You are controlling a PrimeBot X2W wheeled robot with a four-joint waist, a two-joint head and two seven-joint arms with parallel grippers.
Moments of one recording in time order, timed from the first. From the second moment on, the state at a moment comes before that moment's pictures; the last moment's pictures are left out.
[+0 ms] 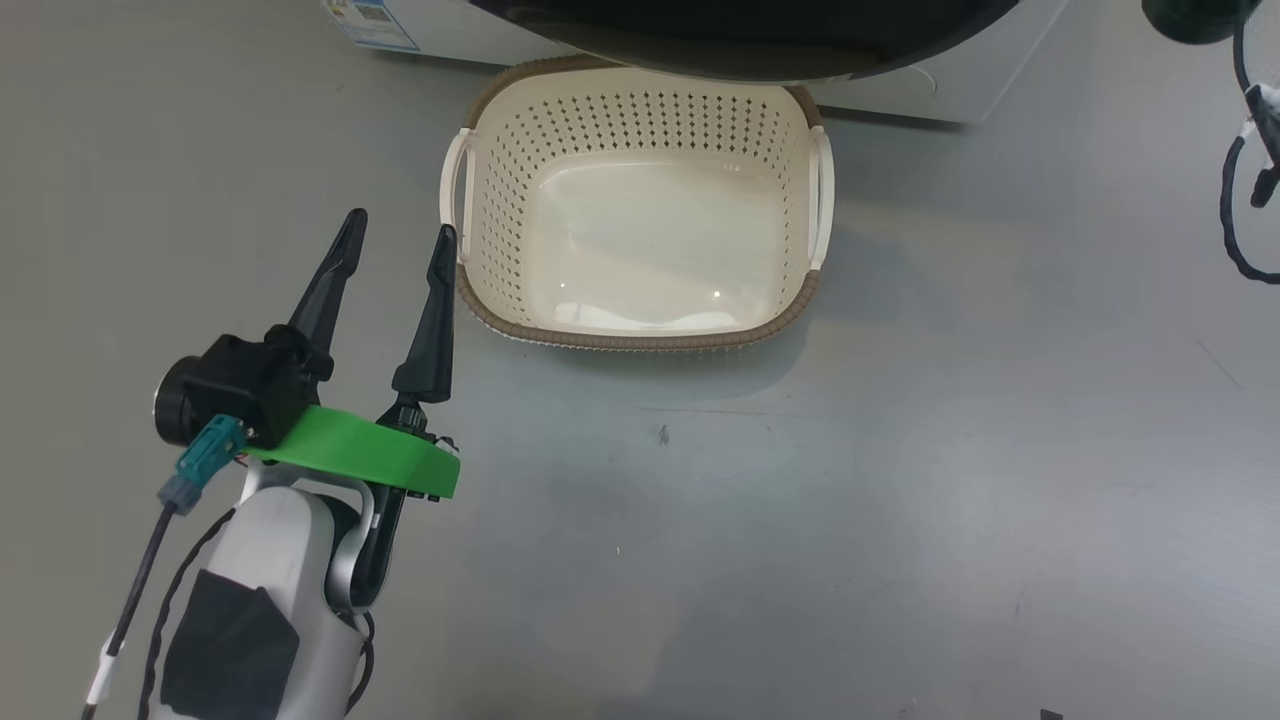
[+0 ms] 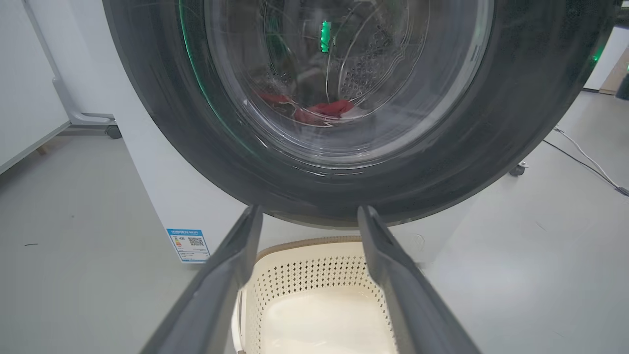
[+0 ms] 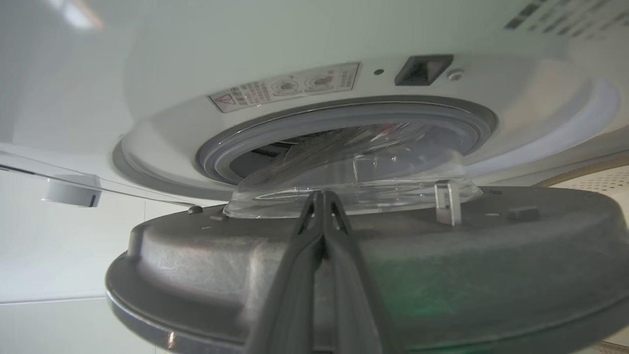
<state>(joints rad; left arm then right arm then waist) -0.42 0.04 -0.25 0.24 -0.38 -0.09 -0.25 -1.25 -0.21 0.10 0.71 1.65 -0.02 0.67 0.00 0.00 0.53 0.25</state>
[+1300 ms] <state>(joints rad) -0.33 0.04 -0.23 0.34 -0.34 -0.09 -0.25 -0.88 -0.10 0.24 0.67 1.68 0.11 0.90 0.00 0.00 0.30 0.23</state>
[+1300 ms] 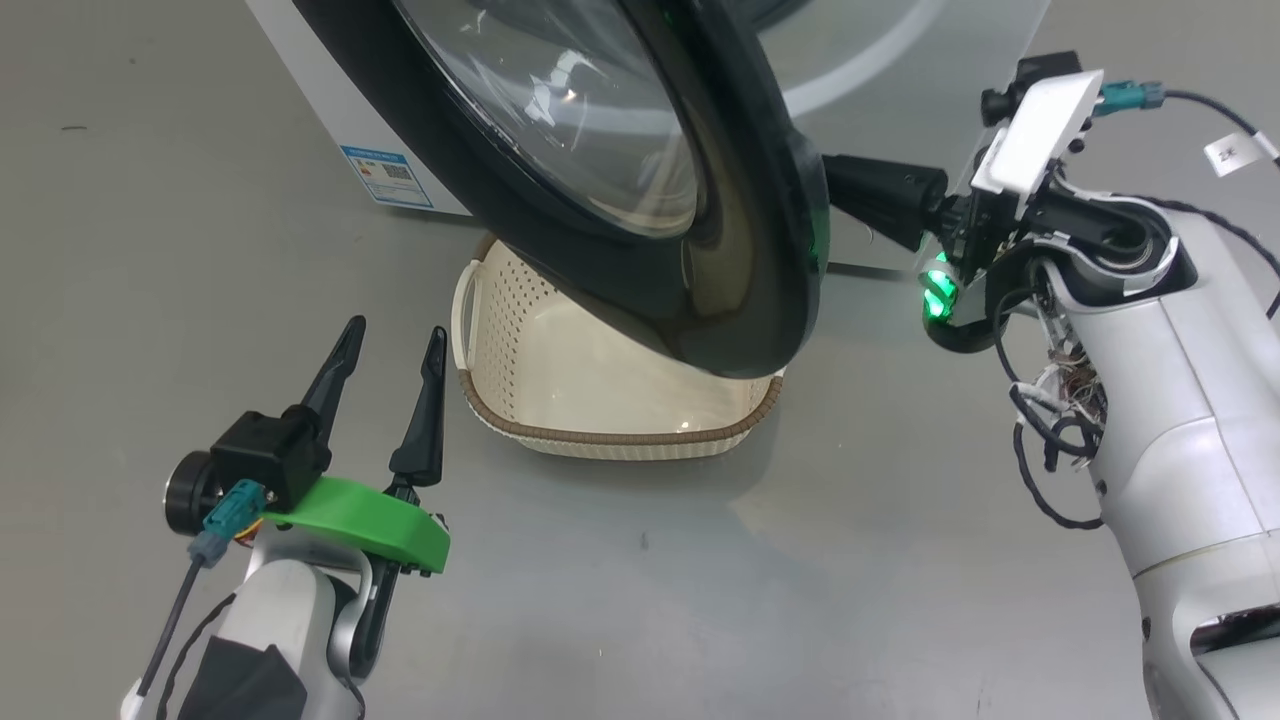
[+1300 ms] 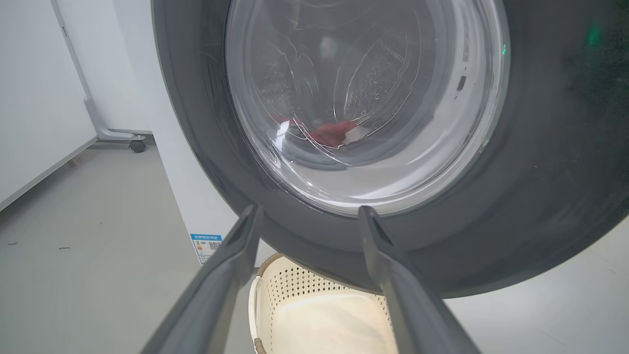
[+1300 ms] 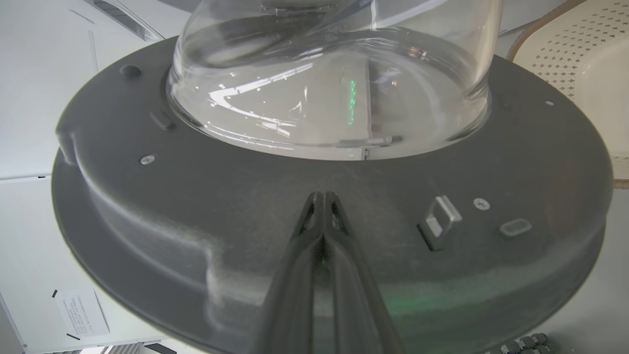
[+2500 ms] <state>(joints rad) -0.27 0.04 -0.27 0.39 -0.34 -0.09 -0.25 -0.66 -0.07 0.40 0.55 1.71 0.12 0.94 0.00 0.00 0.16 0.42</state>
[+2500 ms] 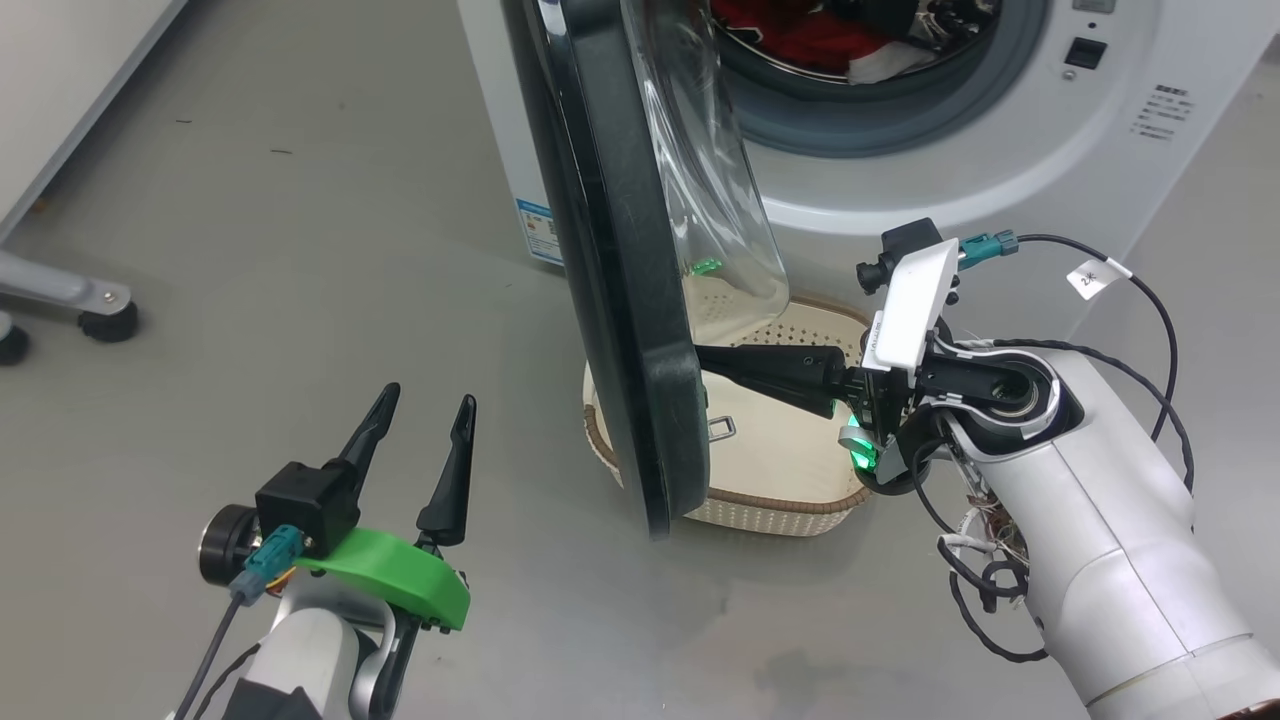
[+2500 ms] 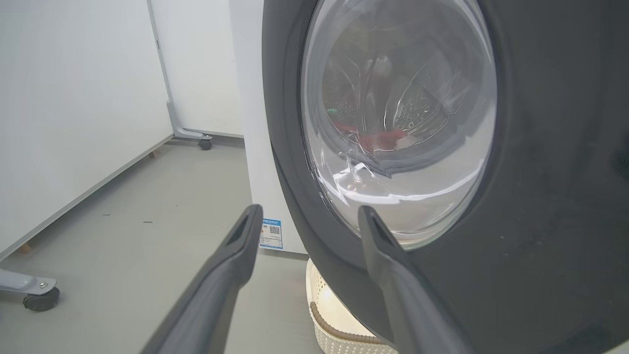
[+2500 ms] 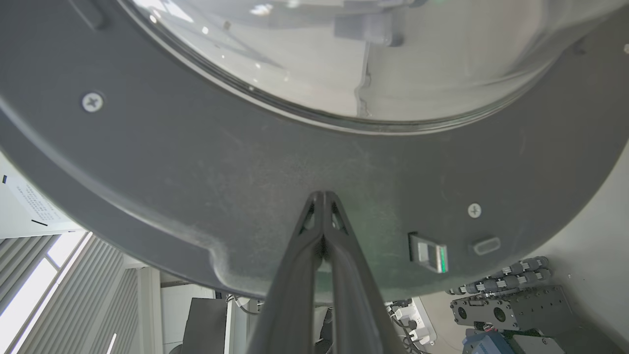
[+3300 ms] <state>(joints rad) -0.27 0.04 -0.28 0.37 -0.35 -0.08 -0.25 -0.60 -0.07 0.48 0.45 1.80 0.12 0.83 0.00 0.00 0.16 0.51</state>
